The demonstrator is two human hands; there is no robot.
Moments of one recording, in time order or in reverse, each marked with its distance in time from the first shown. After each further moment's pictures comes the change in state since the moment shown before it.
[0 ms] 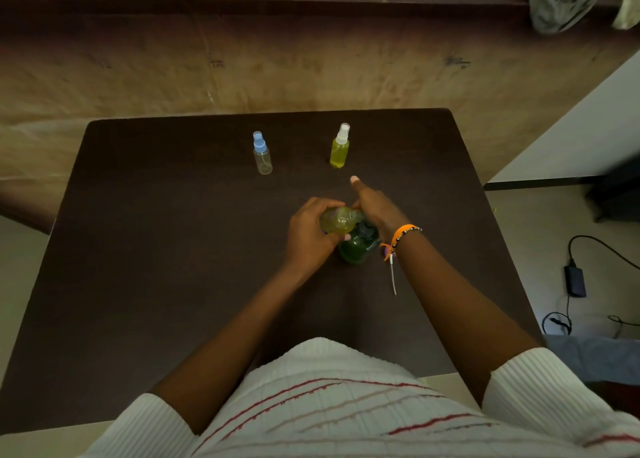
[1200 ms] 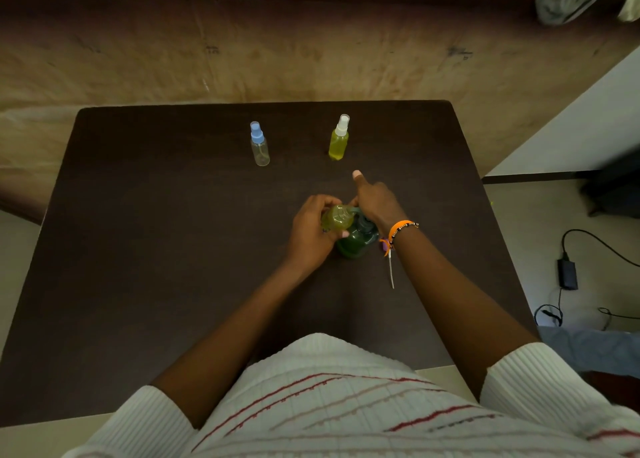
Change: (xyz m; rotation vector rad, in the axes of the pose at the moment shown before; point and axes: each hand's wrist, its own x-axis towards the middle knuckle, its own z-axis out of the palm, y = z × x) left_hand -0.002 -0.007 0.008 -0.044 -0.071 -0.112; right_hand 0.026 0.016 0.002 -0.146 0.109 -0.077
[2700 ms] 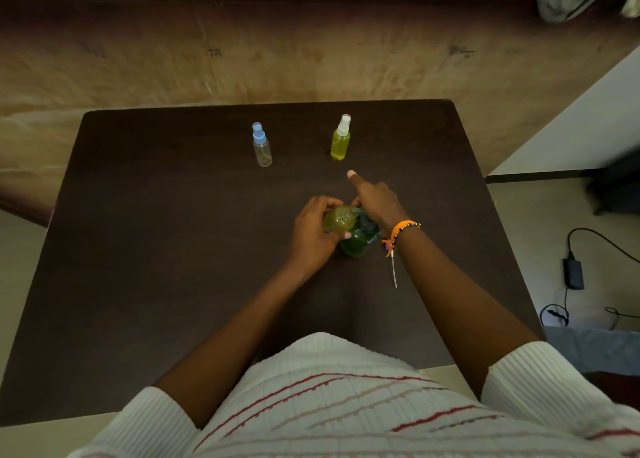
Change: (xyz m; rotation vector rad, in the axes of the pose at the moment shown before) left_hand 0.001 -0.004 -0.001 0.024 0.014 0.025; right_hand -0.012 -0.006 -0.004 0.064 -0.010 0.008
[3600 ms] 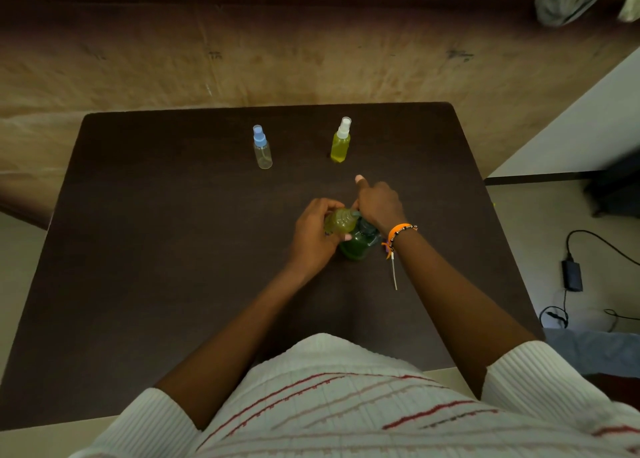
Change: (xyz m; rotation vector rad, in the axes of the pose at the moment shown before) left_hand -0.001 0.004 0.000 0.009 -0.010 0.006; right_hand -0.004 -0.002 0.001 -0.081 0.084 -0.024
